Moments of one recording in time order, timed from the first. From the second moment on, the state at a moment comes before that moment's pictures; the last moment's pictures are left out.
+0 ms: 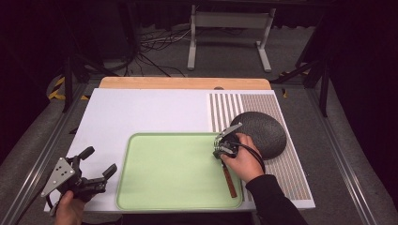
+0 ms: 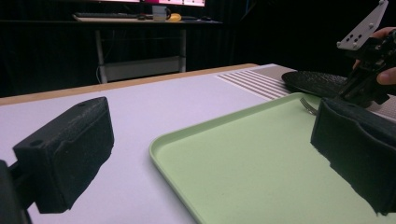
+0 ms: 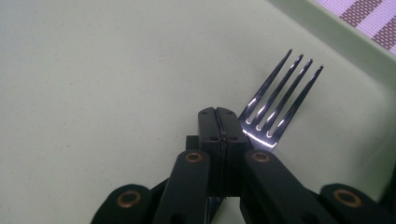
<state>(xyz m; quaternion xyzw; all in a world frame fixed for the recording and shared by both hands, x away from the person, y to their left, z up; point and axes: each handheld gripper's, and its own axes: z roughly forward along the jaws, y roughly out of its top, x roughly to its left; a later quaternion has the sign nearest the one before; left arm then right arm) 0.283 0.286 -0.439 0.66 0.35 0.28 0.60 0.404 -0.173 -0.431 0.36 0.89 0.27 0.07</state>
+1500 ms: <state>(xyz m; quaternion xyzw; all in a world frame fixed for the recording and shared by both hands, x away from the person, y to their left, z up) 0.283 0.286 -0.439 0.66 0.35 0.28 0.60 0.390 -0.199 -0.403 0.32 0.86 0.39 0.10</state>
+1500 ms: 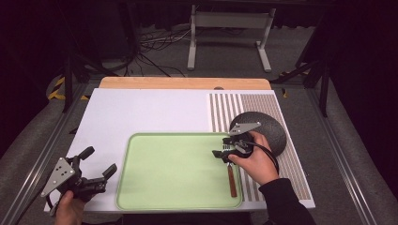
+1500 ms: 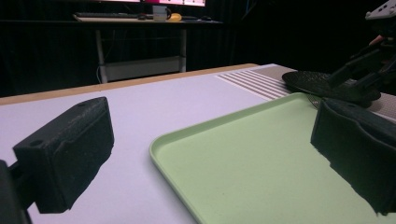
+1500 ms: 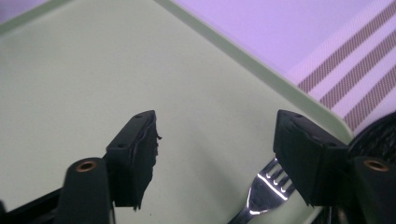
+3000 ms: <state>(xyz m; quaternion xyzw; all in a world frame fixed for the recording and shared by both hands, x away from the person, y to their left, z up) 0.283 0.284 -0.440 0.66 0.36 0.28 0.60 0.342 -0.306 -0.410 0.26 0.76 0.56 0.18</state>
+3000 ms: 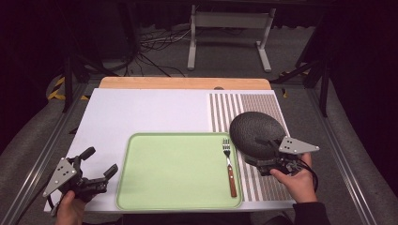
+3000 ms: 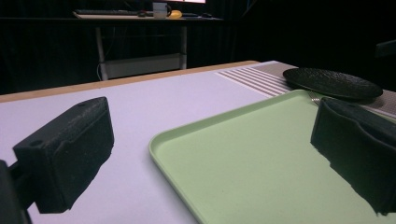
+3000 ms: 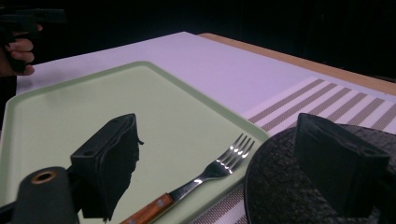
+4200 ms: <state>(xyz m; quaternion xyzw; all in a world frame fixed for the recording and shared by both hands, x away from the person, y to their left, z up) 0.283 0.284 -0.439 0.66 0.35 0.27 0.60 0.336 -0.329 -0.449 0.30 0.77 0.53 0.17</state>
